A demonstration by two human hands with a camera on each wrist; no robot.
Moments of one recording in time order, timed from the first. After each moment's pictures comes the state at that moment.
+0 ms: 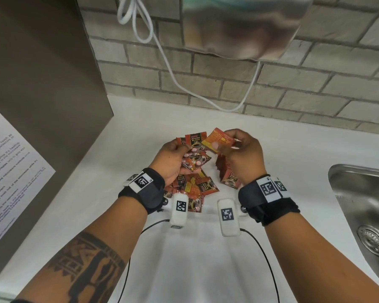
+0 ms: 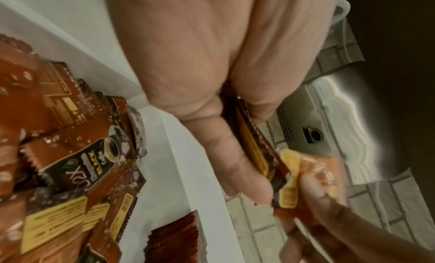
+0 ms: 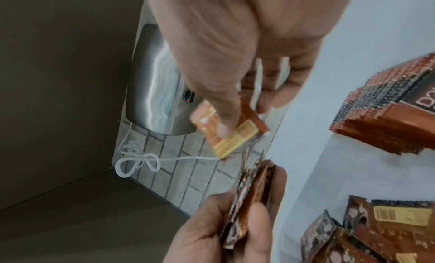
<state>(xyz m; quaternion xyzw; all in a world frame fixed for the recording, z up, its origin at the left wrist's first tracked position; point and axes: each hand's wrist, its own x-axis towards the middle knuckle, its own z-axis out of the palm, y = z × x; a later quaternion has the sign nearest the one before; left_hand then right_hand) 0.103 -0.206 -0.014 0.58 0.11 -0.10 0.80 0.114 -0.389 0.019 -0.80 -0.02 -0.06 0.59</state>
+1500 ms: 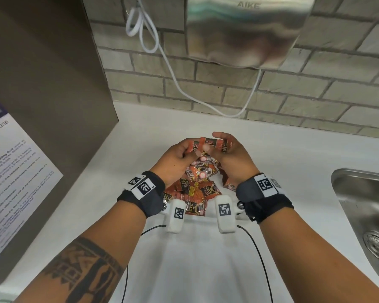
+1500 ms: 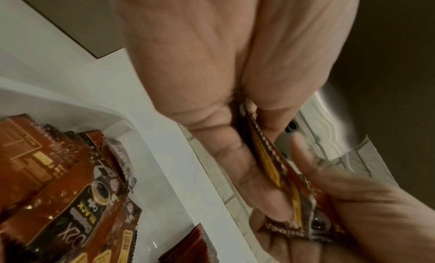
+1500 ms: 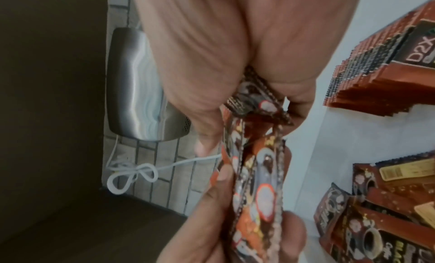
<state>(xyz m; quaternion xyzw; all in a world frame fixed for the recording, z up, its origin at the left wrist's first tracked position) 0.094 -0.195 -0.003 0.75 -0.03 -0.06 0.66 0.119 -0.367 0.017 -0.75 -0.01 0.07 0.66</state>
